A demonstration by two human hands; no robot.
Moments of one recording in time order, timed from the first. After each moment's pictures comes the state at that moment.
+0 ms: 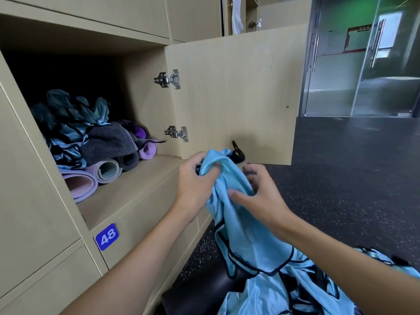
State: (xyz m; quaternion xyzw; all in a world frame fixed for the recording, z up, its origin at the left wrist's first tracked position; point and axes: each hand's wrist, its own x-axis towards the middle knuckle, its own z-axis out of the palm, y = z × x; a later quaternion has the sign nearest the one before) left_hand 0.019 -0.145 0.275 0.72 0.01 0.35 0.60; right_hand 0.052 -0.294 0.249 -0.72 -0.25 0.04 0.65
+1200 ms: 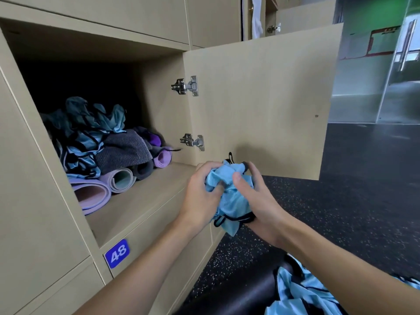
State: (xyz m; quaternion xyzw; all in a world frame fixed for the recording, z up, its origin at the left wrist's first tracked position) left_hand 0.045 -0.099 0.269 0.80 -0.02 0.39 0.46; right_hand 0.086 -0.230 0.257 -0.50 -0.22 0.24 0.80
